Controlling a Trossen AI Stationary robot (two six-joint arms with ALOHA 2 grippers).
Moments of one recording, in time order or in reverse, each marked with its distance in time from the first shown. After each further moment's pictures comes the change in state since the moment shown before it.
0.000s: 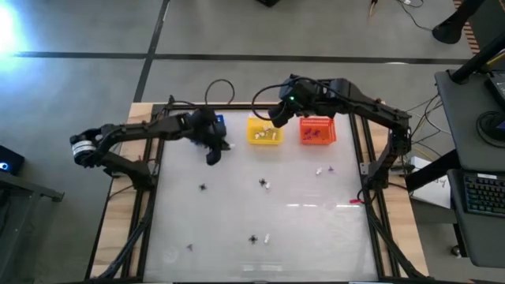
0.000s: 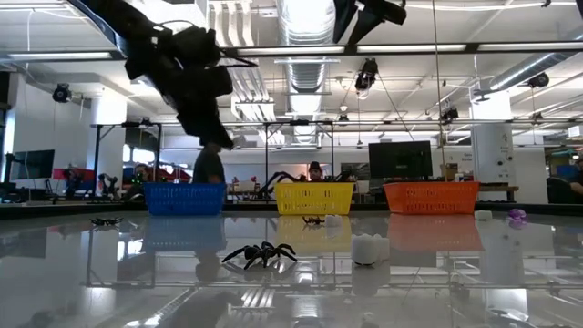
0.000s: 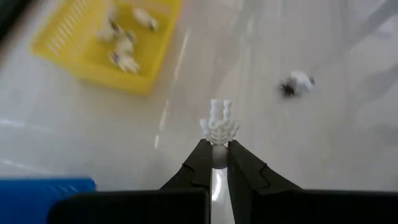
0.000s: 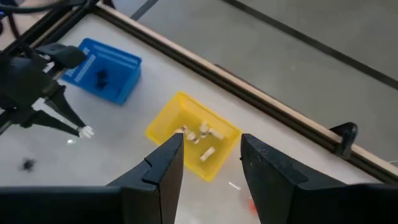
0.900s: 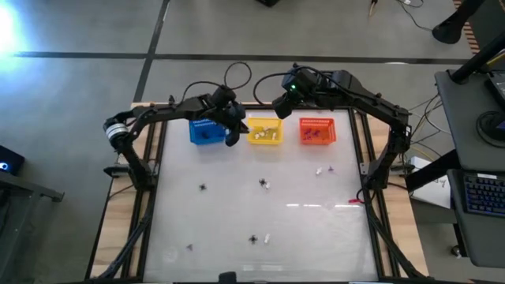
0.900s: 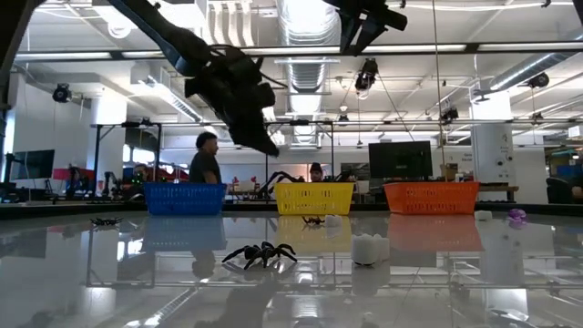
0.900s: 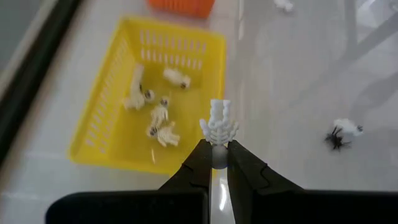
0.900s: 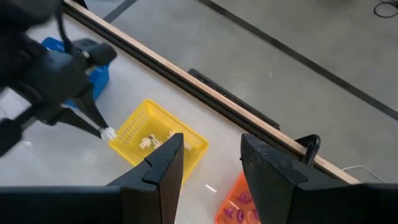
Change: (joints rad) left arm 0.102 0.377 0.362 -0.006 0.120 0.155; right arm -0.088 0.003 0.000 -0.001 0.019 -0.127
